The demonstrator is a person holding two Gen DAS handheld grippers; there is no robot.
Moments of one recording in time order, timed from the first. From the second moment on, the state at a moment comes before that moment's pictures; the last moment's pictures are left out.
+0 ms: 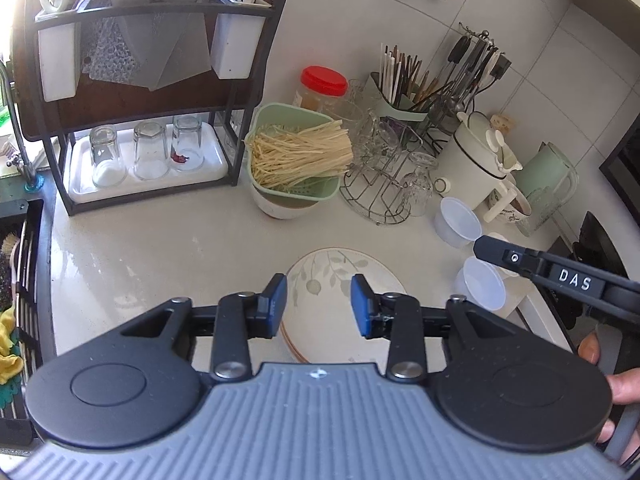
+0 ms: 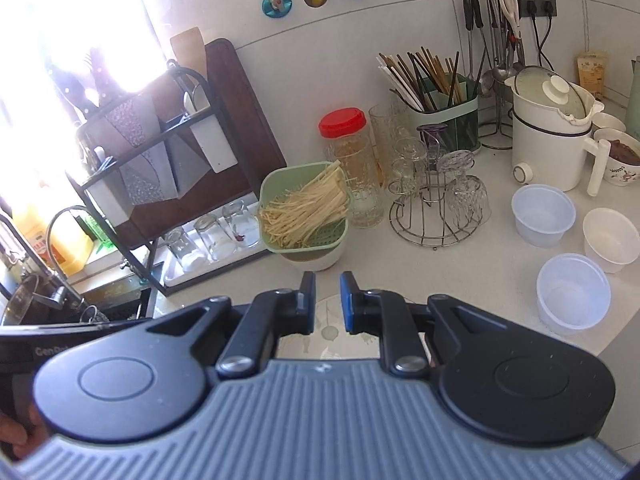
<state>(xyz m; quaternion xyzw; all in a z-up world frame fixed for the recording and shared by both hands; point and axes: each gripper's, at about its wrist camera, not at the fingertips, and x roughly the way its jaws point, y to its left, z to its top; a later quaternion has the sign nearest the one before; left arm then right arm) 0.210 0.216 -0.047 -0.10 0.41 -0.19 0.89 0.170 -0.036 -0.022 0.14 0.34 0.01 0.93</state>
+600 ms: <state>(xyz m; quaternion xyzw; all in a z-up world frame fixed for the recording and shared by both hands) 0.226 0.162 -0.038 -0.10 0.41 -0.13 0.90 0.202 -0.067 0.071 0.01 0.41 0.08 0.91</state>
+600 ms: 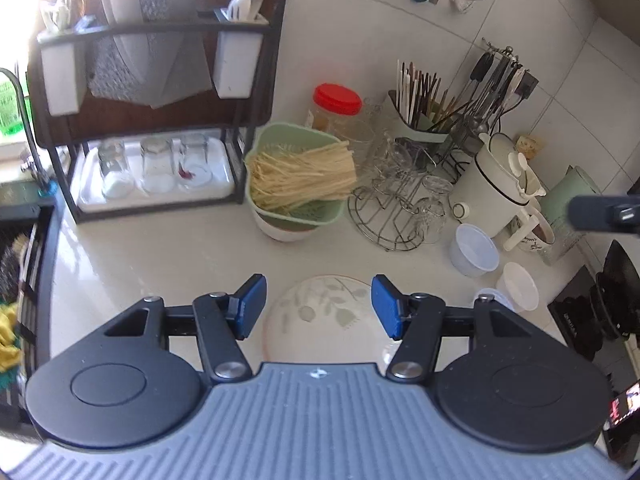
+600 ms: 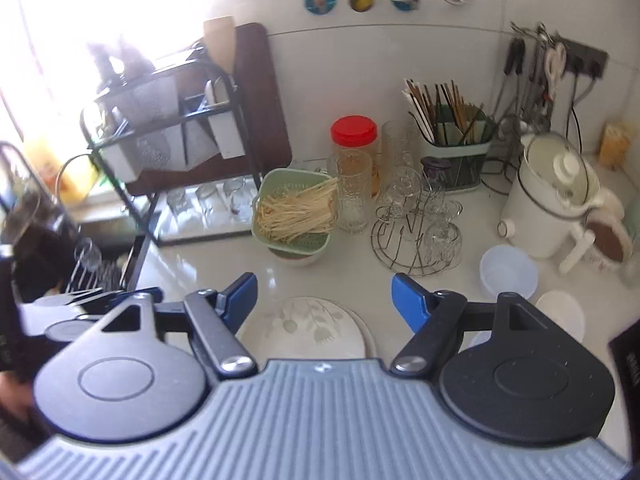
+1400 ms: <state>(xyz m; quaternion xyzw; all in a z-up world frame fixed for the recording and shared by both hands) 0.282 0.061 -0.091 -0.07 0.50 -0.14 0.85 0.264 -0.146 0.106 0.07 0.49 0.14 0.86</state>
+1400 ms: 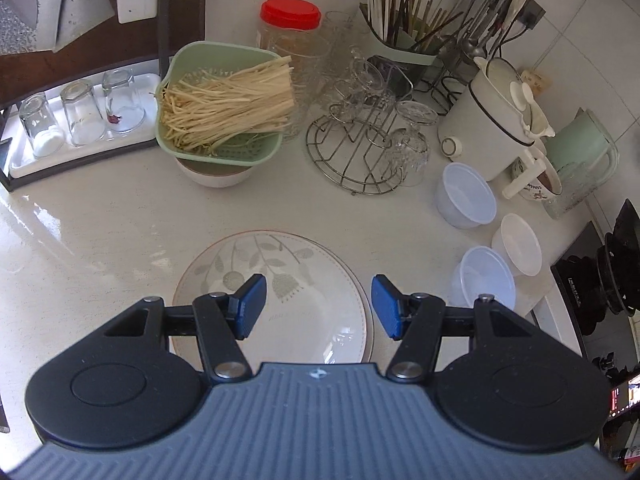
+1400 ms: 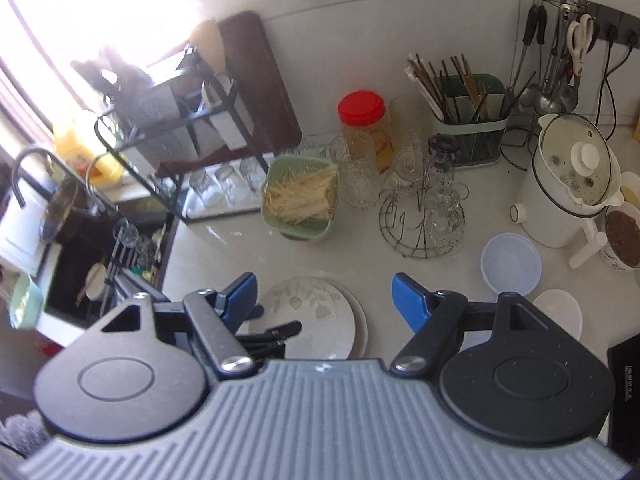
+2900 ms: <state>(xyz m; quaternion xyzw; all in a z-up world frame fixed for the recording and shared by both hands) 0.321 -0.093 -0.176 -0.11 0.53 -0.25 0.80 0.251 -0.293 -0.071 0.18 0.55 -0.04 0.81</state>
